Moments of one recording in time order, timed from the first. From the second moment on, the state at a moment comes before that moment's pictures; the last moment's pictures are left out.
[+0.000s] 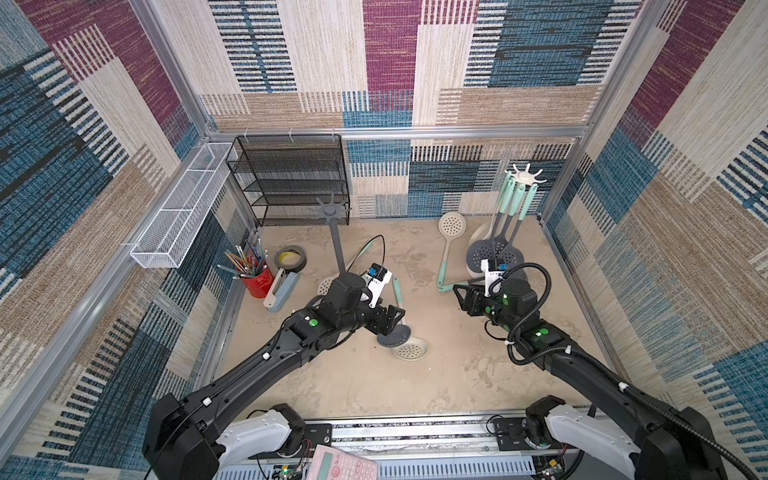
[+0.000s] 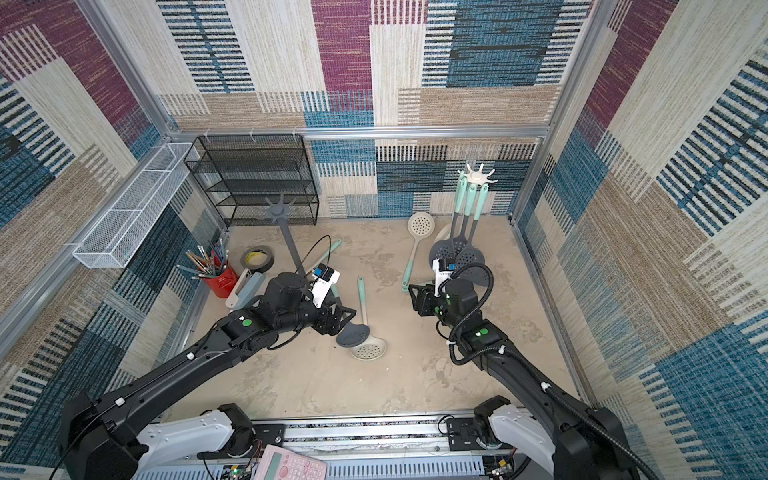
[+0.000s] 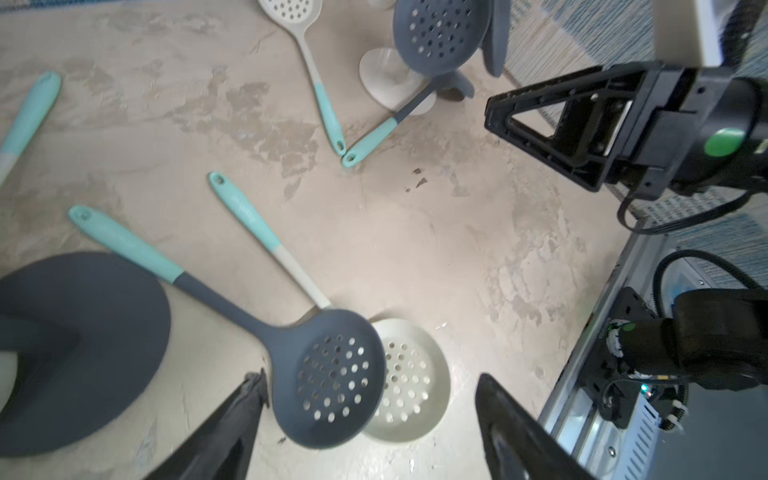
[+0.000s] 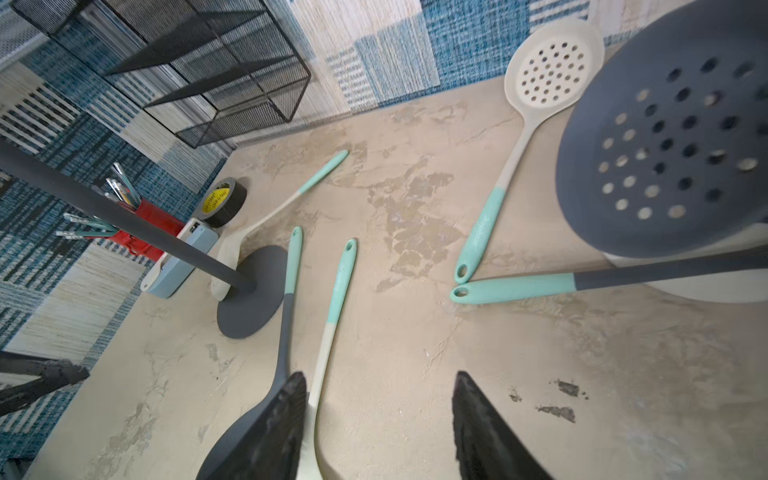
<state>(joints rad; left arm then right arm) -0.70 1.14 0.90 -0.43 0.15 -0.25 0.46 1.08 0.59 0.06 -0.08 0.45</state>
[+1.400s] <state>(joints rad) -0.58 1.16 0.80 -0.68 0.08 -0.47 0.73 1.93 1.15 -0.02 -0.04 0.40</state>
